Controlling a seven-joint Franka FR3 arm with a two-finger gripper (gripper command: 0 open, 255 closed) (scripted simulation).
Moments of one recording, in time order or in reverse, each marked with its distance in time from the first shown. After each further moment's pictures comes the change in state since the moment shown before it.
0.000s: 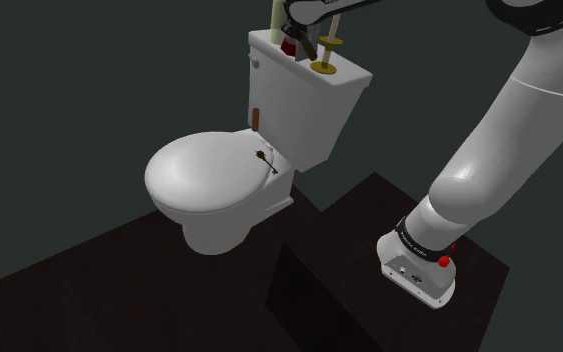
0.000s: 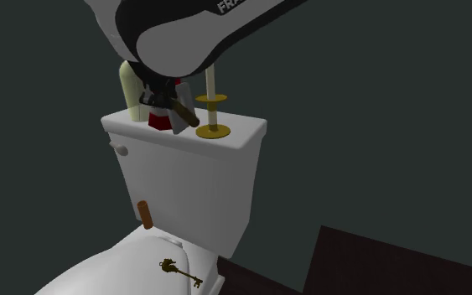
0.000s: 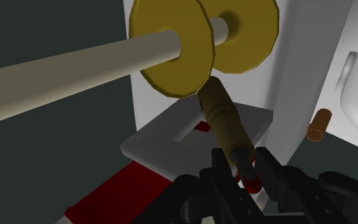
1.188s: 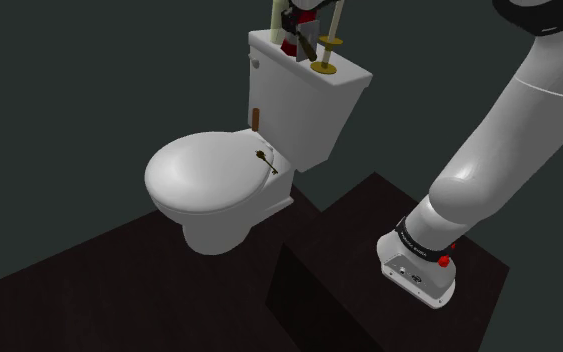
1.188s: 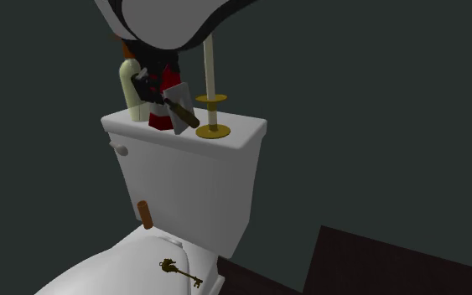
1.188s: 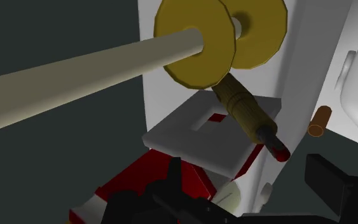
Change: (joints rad) arm 0.001 -0.020 0.005 0.046 0.034 -0.052 -0.053
